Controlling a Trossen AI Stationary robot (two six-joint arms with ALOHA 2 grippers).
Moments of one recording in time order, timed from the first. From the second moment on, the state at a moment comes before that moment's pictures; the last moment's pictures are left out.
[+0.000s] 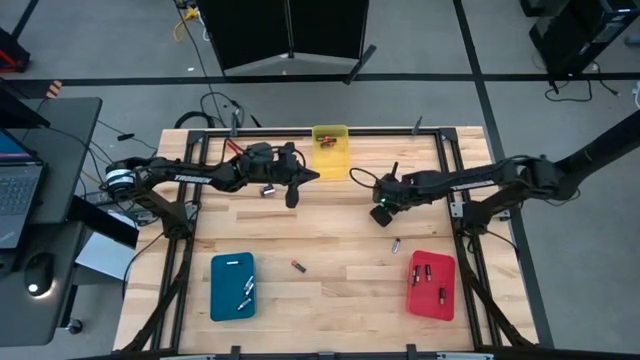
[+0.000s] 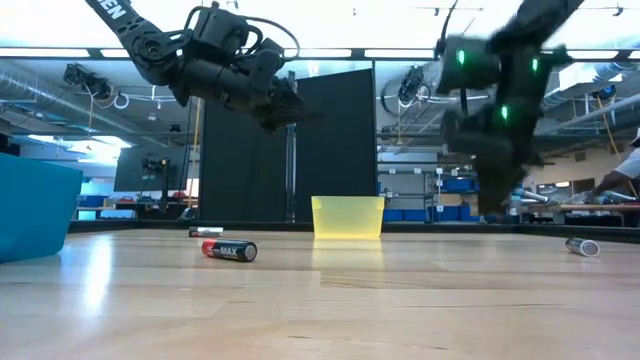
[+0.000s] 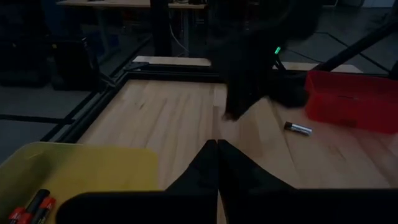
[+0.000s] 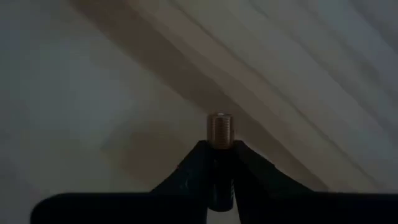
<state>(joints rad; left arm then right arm) 0.35 1.49 0.72 0.55 0.24 0.05 -0.14 1.40 0.75 -0.69 0.24 0.69</state>
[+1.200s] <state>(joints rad) 0.35 1.49 0.65 0.61 0.24 0.05 0.77 1.36 0.76 -1.06 -0.14 2.25</state>
